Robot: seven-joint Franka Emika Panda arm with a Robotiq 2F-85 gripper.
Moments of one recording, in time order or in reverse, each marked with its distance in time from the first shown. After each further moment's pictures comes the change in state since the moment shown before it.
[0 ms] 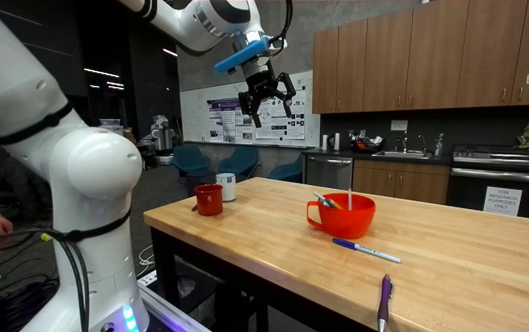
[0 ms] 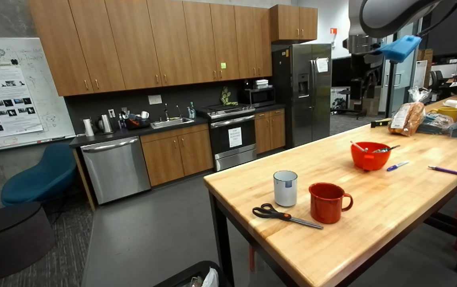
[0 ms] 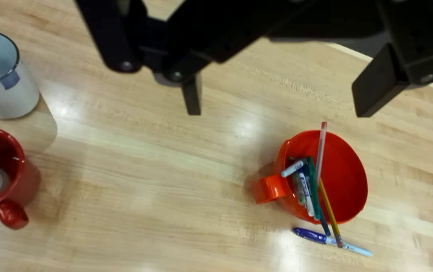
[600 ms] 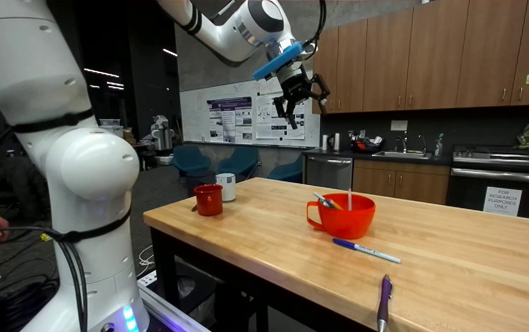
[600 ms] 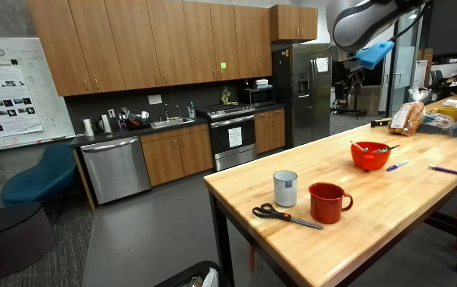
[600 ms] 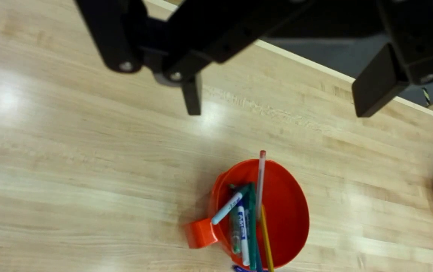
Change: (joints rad) arm -0.062 0.294 -0.013 0.228 -0.100 0.059 0.054
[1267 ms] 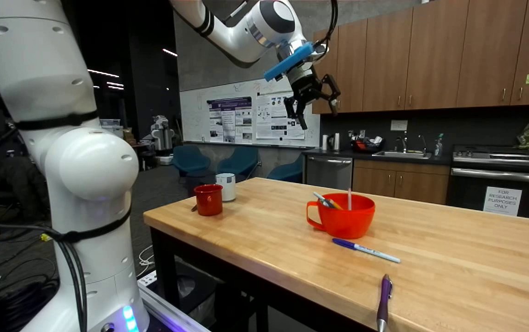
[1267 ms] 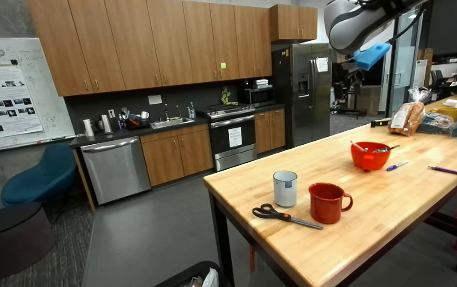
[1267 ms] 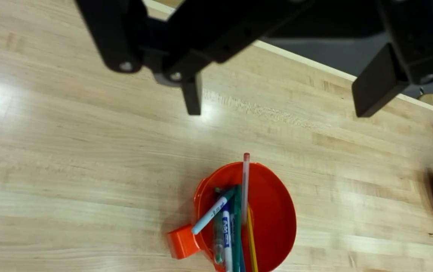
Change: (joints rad) arm -0.014 0.073 -0.021 0.069 0.000 -0.004 0.000
